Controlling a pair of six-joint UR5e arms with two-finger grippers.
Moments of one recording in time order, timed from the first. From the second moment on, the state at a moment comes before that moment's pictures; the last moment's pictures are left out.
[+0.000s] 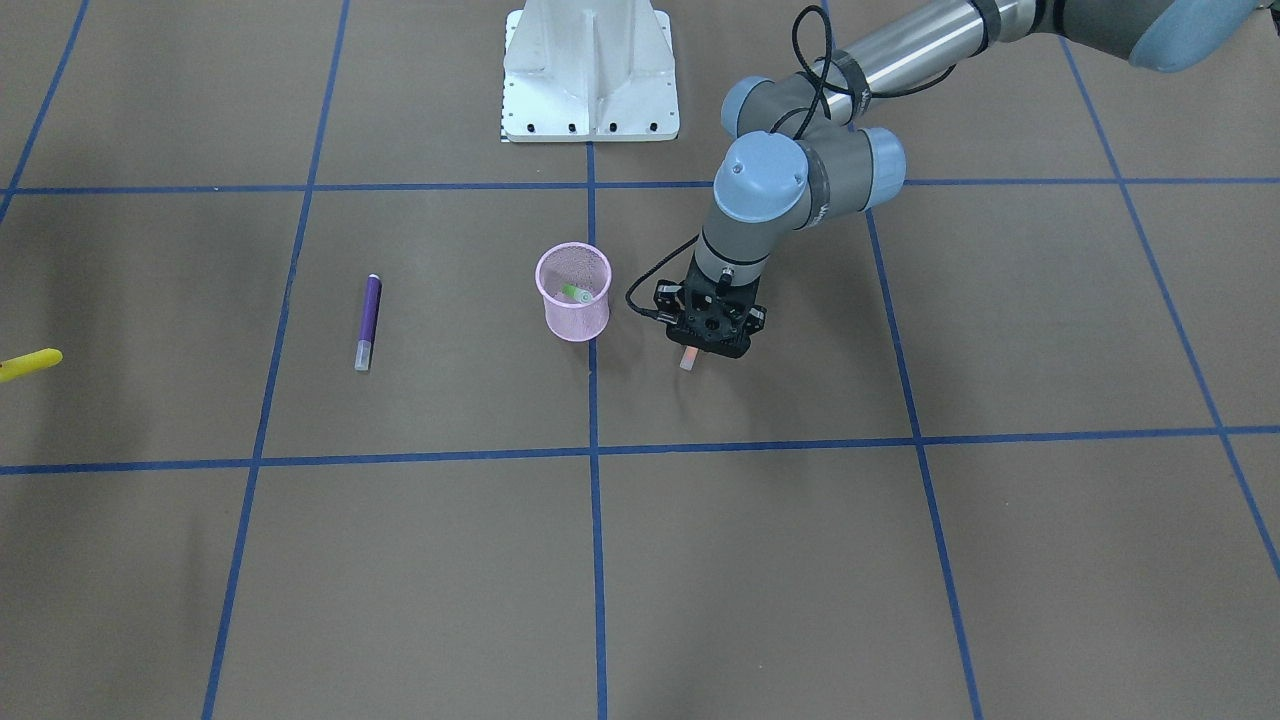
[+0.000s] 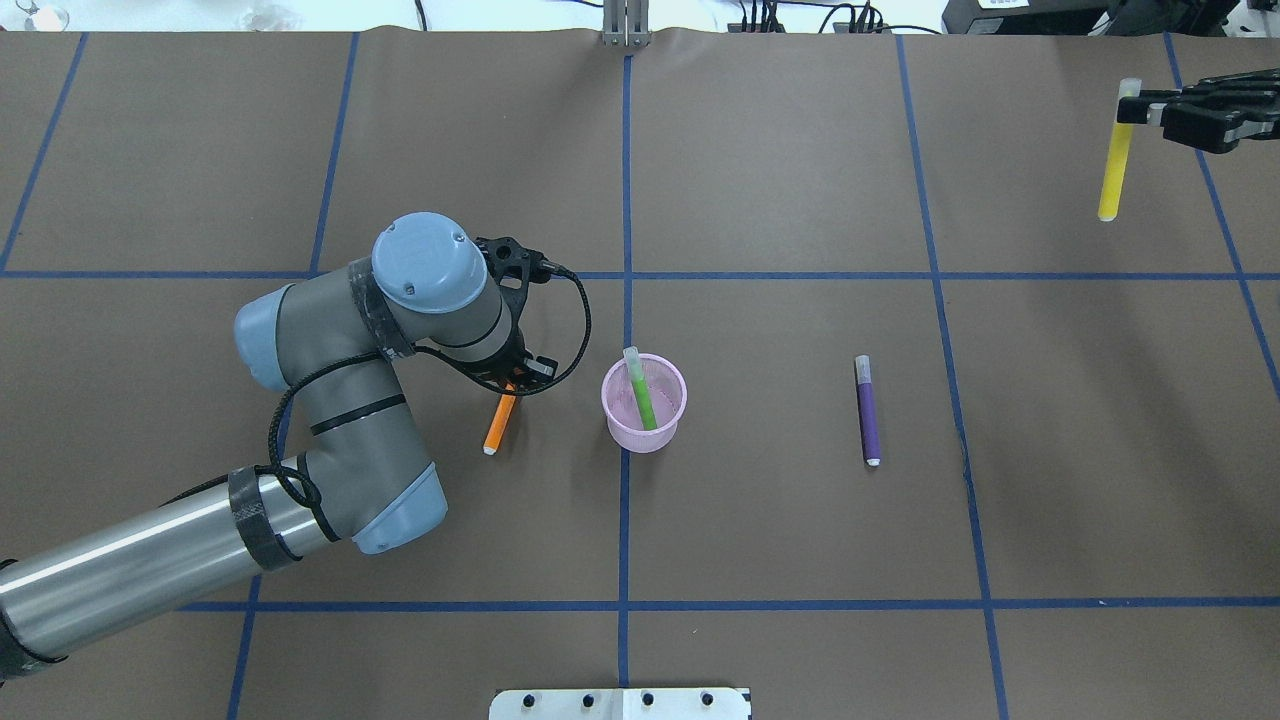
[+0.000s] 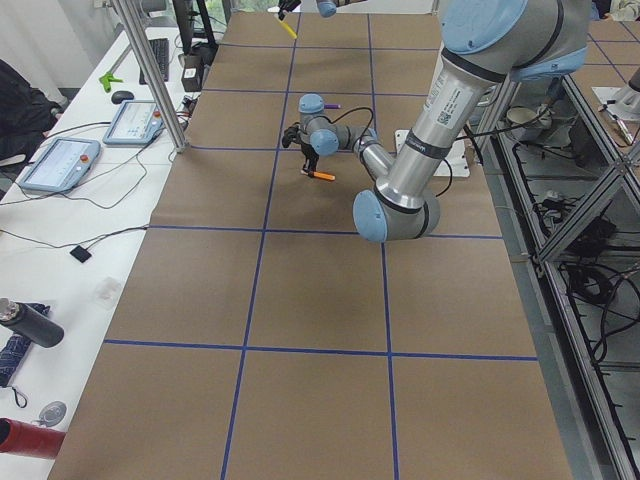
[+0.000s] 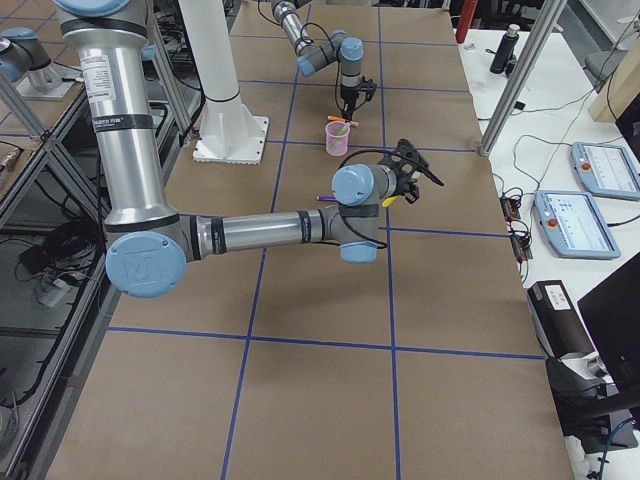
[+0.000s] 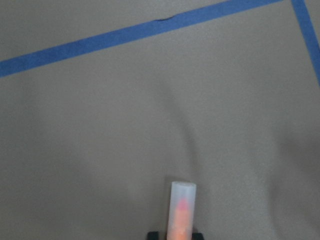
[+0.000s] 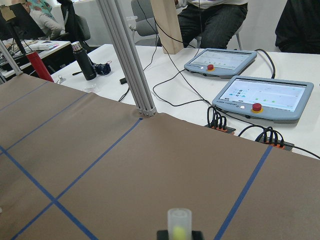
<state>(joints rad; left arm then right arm) -0.55 -2.23 -1.50 -1.77 -1.94 -0.90 1.25 -1.43 1.55 -0.06 2.25 0.81</state>
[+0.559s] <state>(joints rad) -0.58 -2.23 -1.52 -1.74 -1.94 -0.88 1.07 -1.39 1.65 -0.07 2.05 0.92</state>
